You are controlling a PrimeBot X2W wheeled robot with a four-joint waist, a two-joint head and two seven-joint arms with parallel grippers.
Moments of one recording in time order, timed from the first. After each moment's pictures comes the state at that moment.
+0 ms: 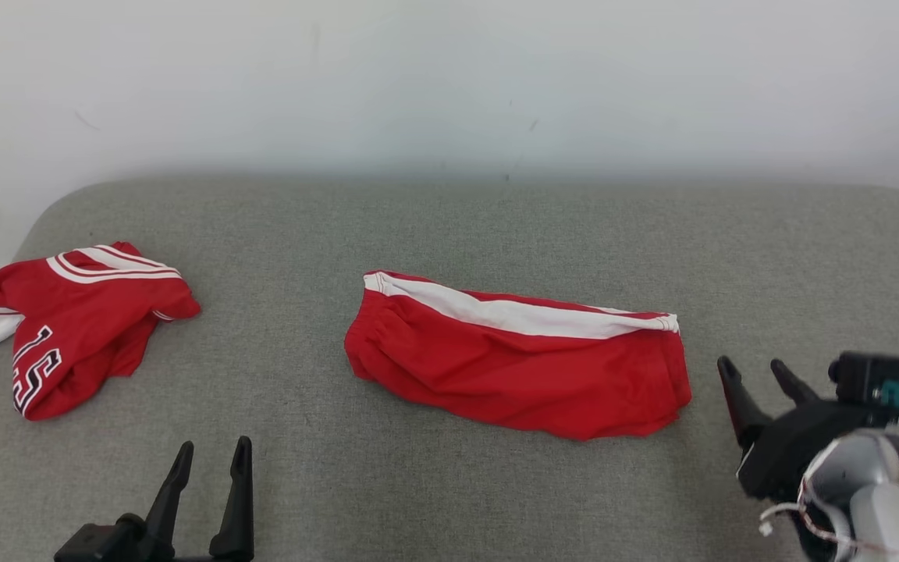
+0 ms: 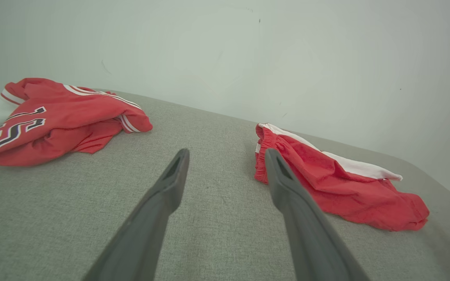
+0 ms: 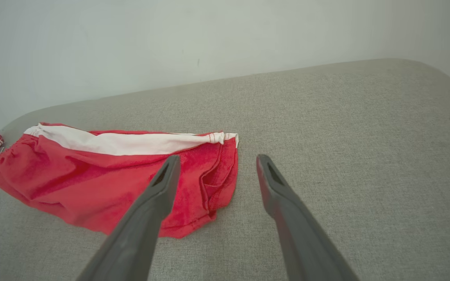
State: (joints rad) left arm 0.00 0.10 -0.17 0.21 -0.31 -0.08 -0.26; right arm -0.18 -0.05 -0.17 0.29 0.27 0.13 0.20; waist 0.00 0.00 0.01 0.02
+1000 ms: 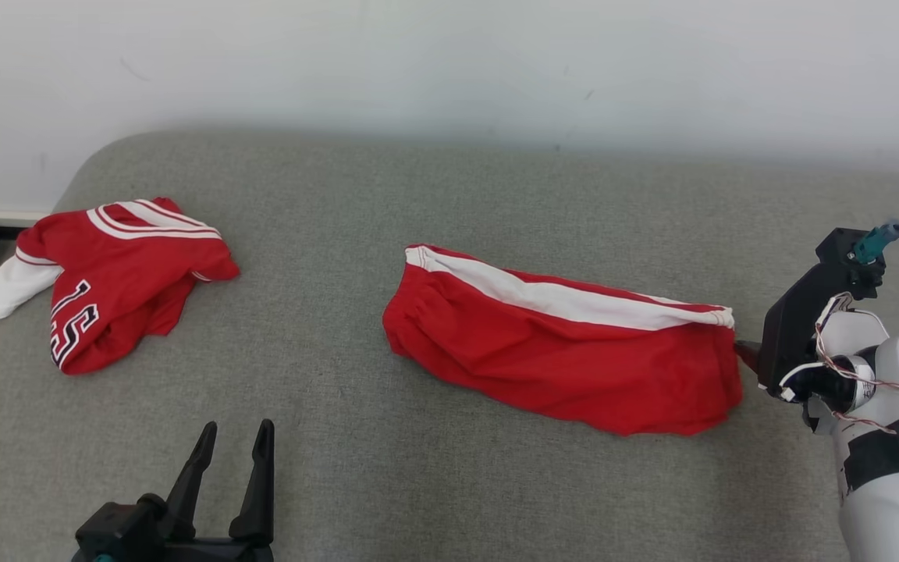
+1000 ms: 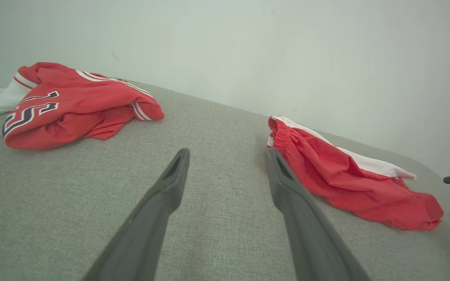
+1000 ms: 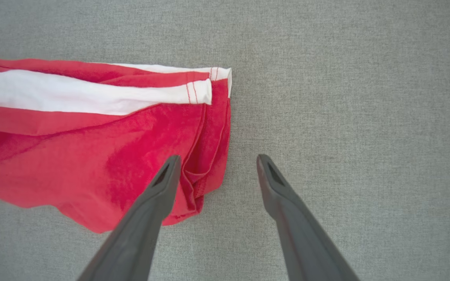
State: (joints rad) left arm -0.05 0.09 -0.20 0.23 -0.32 -0.10 -0.26; right arm -0.59 -0.05 -0.34 0.59 0.04 0.13 0.90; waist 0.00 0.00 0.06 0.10
